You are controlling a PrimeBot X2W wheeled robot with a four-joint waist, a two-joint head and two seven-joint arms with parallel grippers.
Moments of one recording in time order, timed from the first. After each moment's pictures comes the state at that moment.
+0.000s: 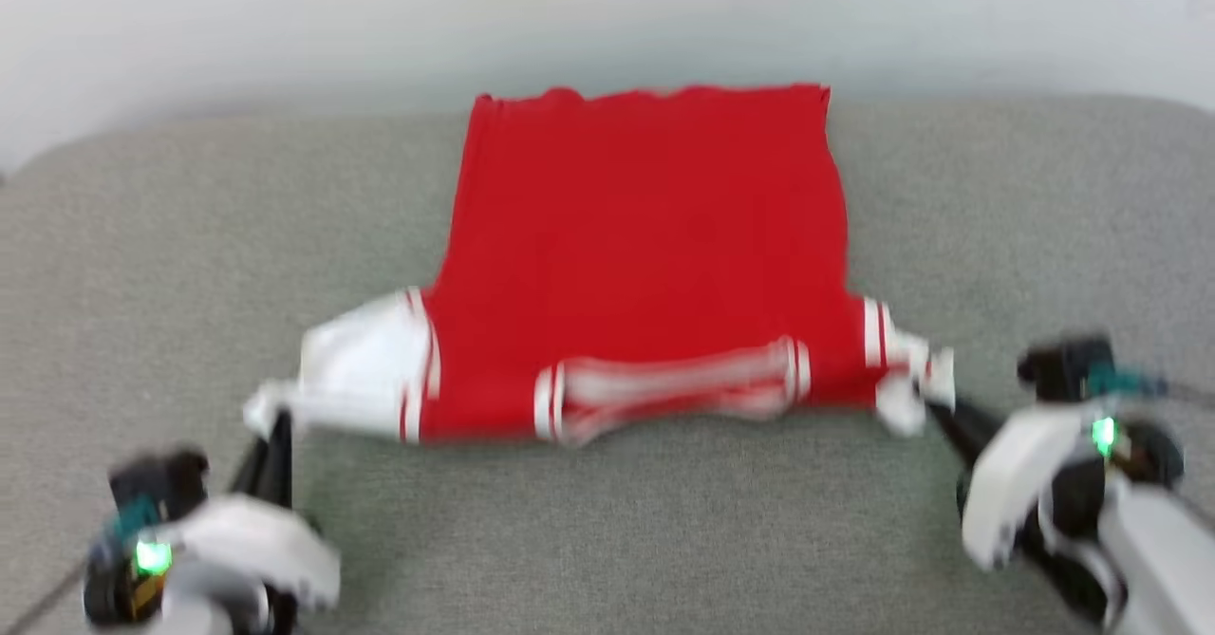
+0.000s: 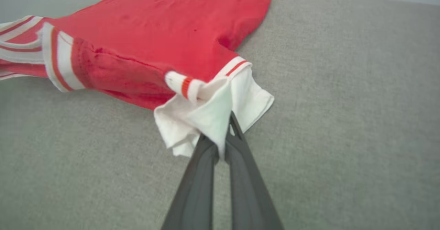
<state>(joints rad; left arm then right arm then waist) -0.21 0.41 -0.28 0.40 -0.71 0.09 -0.23 -0.40 -0.45 0.48 0.46 0.64 0.13 0.09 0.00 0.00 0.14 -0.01</state>
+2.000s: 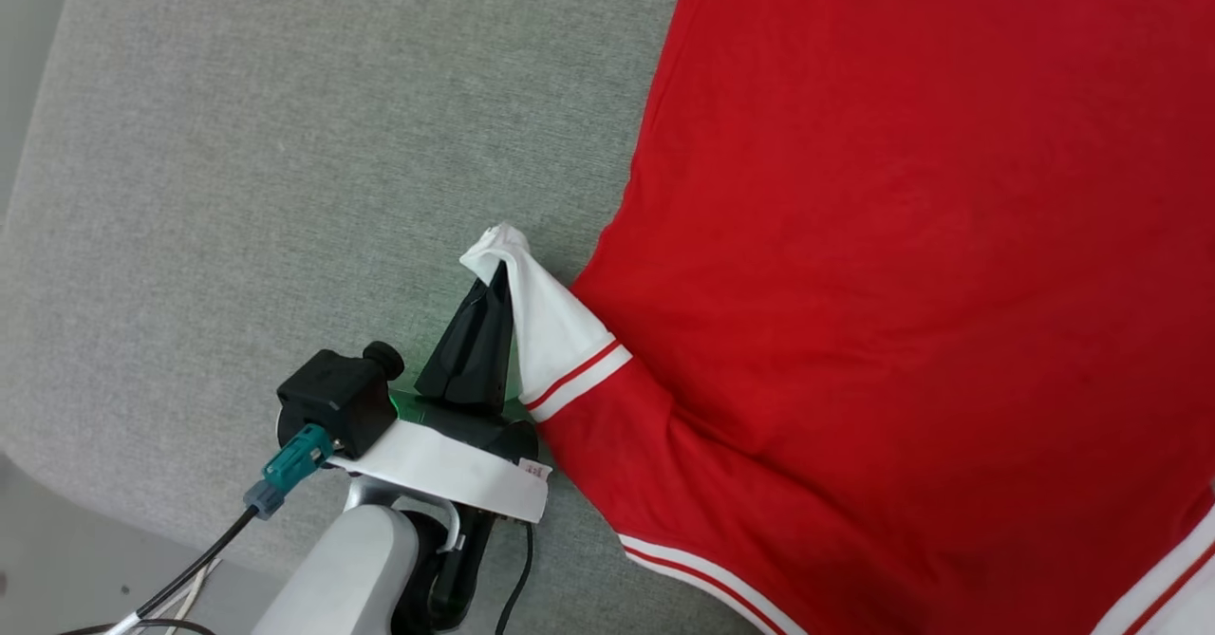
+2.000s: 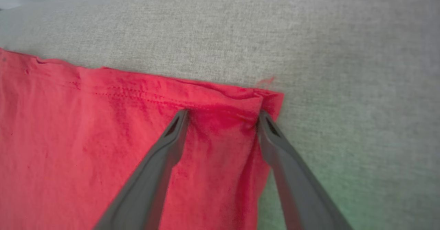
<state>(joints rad) -0.30 0.24 -0.45 0.00 -0.58 0.09 -0.25 -1.07 -0.39 -0.20 0.61 0.33 0.13 0.94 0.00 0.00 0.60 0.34</state>
